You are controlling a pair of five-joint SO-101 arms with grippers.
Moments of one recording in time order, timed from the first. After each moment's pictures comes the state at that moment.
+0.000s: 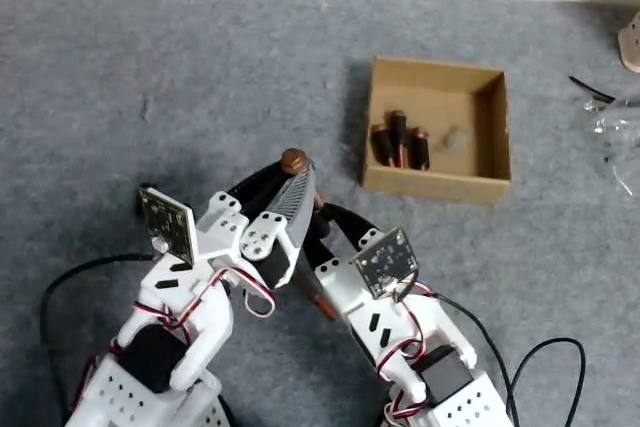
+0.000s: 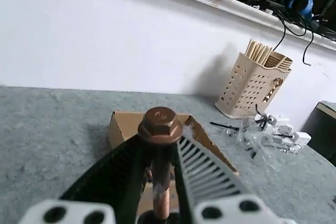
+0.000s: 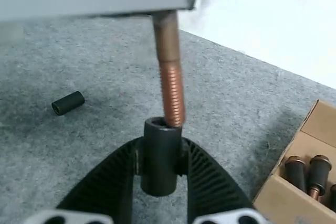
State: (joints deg) left arm 28.2 -90.2 76.4 23.4 23.3; right arm -37.9 -104.1 95.7 26.9 8.2
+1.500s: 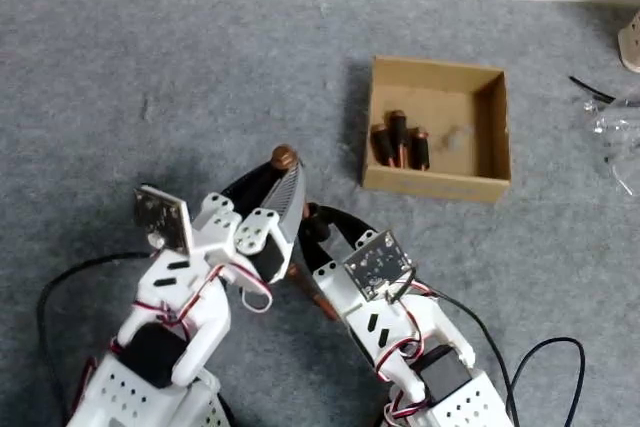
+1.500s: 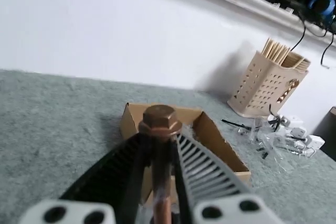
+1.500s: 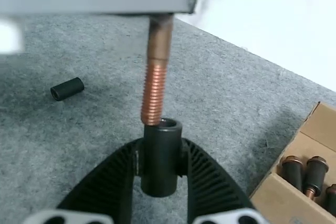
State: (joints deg) left arm 27.6 -84.7 78.5 22.2 25.4; right arm -38.5 -103.9 95.7 27.0 11.6
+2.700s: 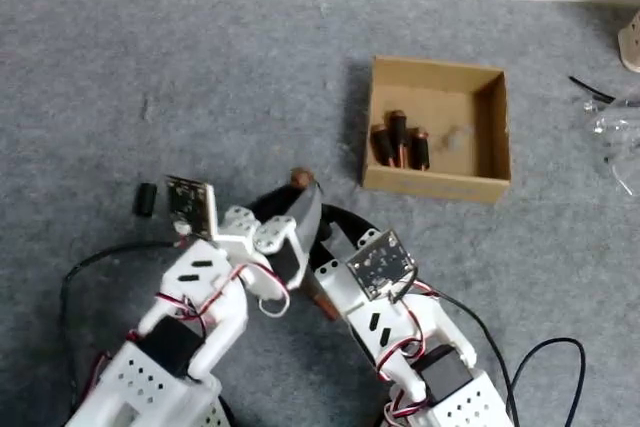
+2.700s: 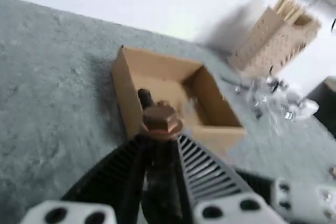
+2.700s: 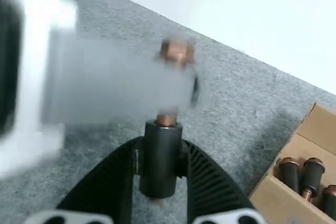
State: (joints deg) left arm 28.0 -82.2 84.7 21.0 33.2; right arm -37.8 -104.0 95.7 26.9 11.6
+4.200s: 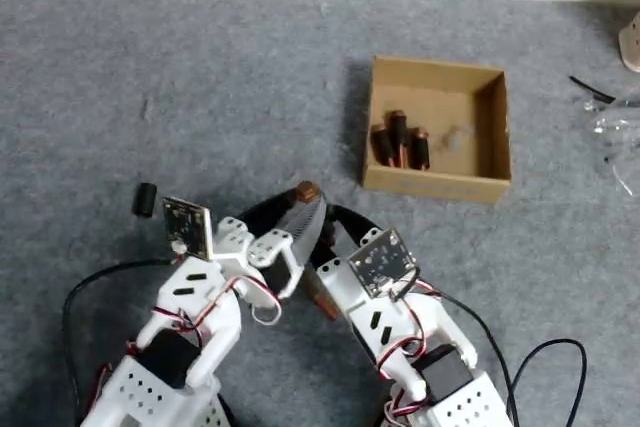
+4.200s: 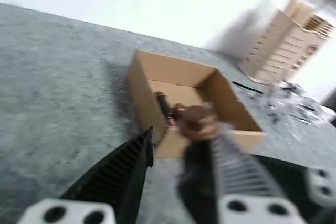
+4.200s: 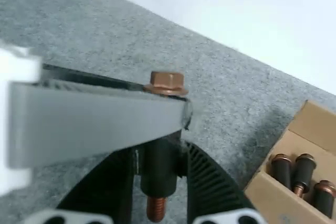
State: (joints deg) left arm 26.0 -94.0 93.8 21.5 29.8; right arm -36.0 -104.0 95.7 26.9 11.7
